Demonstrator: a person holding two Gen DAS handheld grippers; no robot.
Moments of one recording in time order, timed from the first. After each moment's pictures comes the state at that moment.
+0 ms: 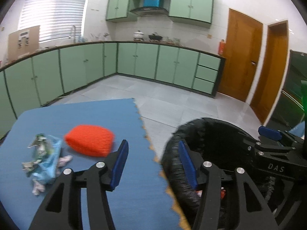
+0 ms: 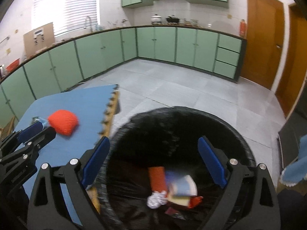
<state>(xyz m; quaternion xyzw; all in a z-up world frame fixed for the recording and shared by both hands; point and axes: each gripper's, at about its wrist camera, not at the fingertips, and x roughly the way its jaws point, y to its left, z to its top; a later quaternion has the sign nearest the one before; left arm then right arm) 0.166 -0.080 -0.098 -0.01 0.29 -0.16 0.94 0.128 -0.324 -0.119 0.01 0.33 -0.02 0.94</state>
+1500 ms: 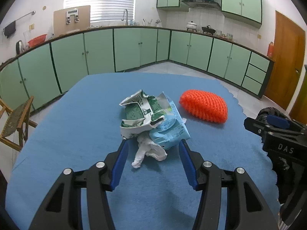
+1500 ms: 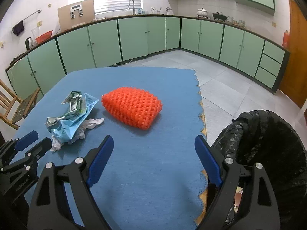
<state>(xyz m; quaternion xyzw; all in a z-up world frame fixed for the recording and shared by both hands) 0.154 0.094 -0.156 -0.03 0.34 0.01 0.94 0.182 -0.154 -0.167 -0.04 0.36 0.10 0.93</state>
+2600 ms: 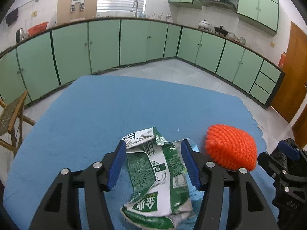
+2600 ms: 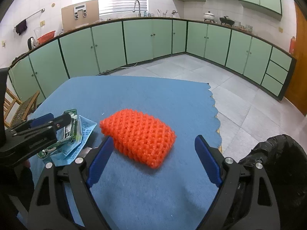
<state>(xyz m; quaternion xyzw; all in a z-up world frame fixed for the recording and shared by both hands) 0.269 0.124 -0.158 -0.07 0.36 0.03 0.93 0.249 -0.122 -0.165 -0.04 0.35 0.12 0.93</state>
